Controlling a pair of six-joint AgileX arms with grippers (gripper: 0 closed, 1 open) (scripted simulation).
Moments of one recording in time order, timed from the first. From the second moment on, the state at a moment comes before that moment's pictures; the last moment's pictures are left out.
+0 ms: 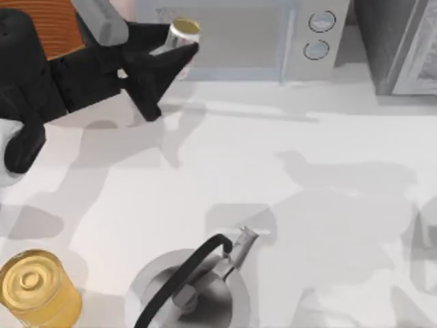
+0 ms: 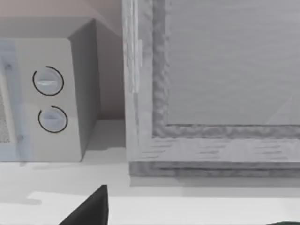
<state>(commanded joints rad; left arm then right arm) -0.26 1.69 0.82 0.87 0.83 0.02 0.00 0.00 0.00 0.00 0.00 0.00</state>
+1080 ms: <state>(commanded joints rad) -0.38 2.56 1.22 1.31 1.24 0.03 0.00 0.00 0.00 0.00 0.00 0.00</state>
